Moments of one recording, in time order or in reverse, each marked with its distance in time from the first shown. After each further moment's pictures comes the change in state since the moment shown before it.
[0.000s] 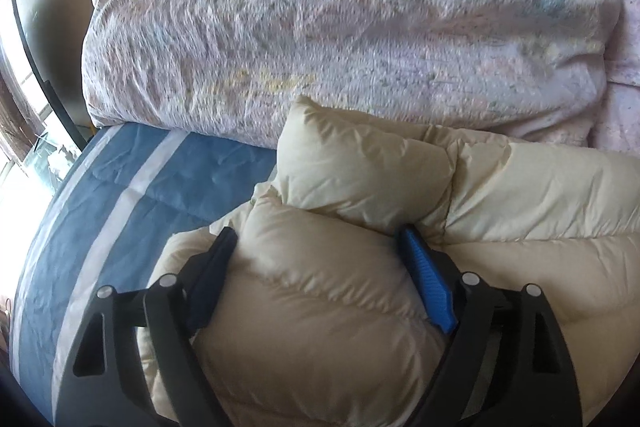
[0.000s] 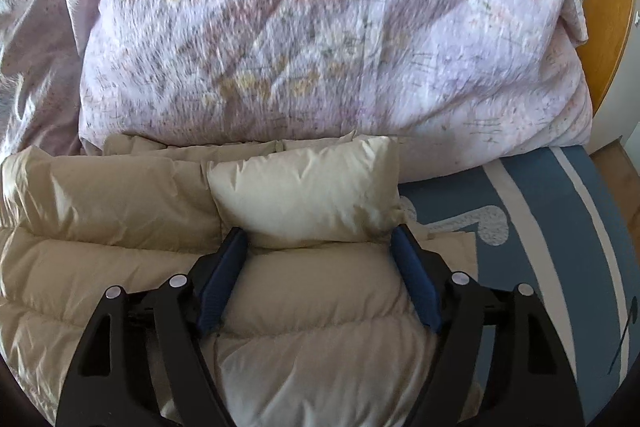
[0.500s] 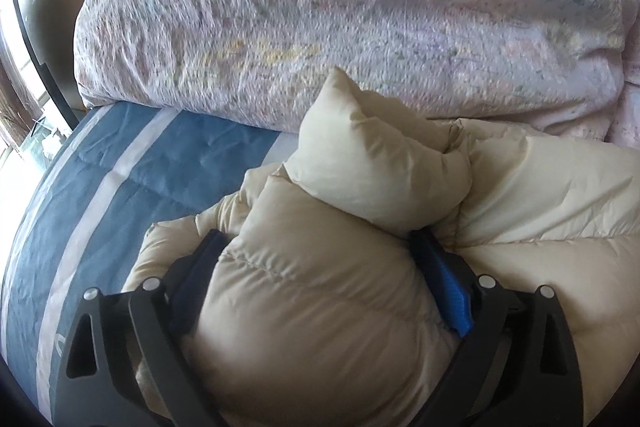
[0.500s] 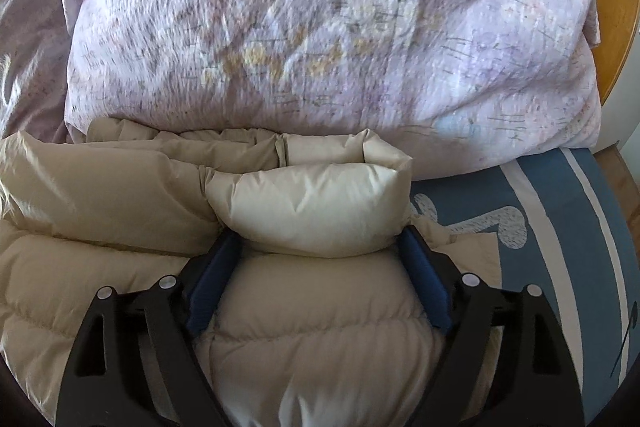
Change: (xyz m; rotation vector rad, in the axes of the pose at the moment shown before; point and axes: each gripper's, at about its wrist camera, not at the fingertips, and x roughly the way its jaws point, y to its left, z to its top) left arm 0.024 0.013 0.003 -0.016 0.061 -0.001; right arm 0.034 0.025 0.004 -0.026 0.041 -0.017
